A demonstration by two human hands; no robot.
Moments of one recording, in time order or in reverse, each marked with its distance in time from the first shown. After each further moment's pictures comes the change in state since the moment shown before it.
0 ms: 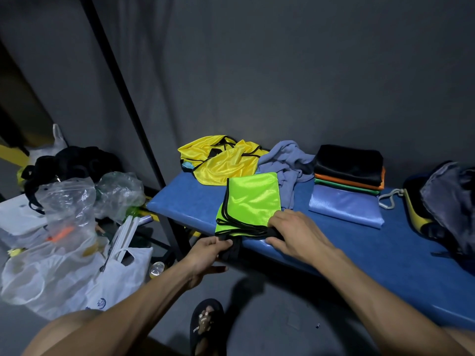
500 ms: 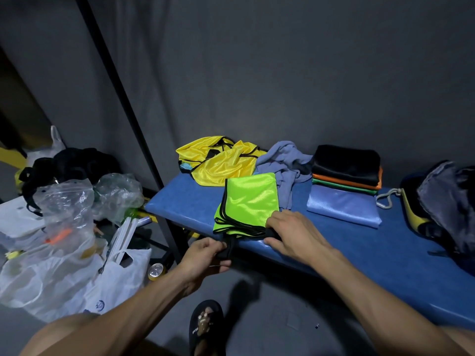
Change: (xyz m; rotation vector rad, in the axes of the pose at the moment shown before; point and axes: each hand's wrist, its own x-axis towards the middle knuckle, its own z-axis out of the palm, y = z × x) left_hand -0.007 -0.002 0.004 -0.157 0.081 0.028; right_hand -0.001 -0.002 -0.002 -0.005 -0.013 0.003
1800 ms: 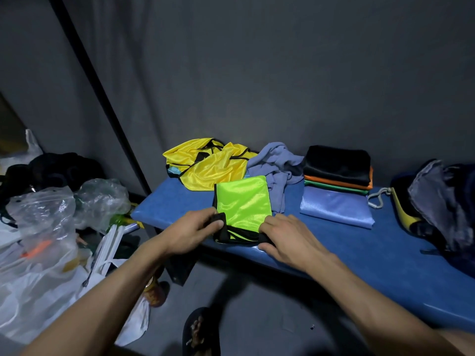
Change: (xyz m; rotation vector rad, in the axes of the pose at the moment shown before) left_hand 0.036 0.080 -0.029 1.082 -0.317 0.714; right_hand 0.001 -0.001 0.001 -0.020 -0.004 -0.005
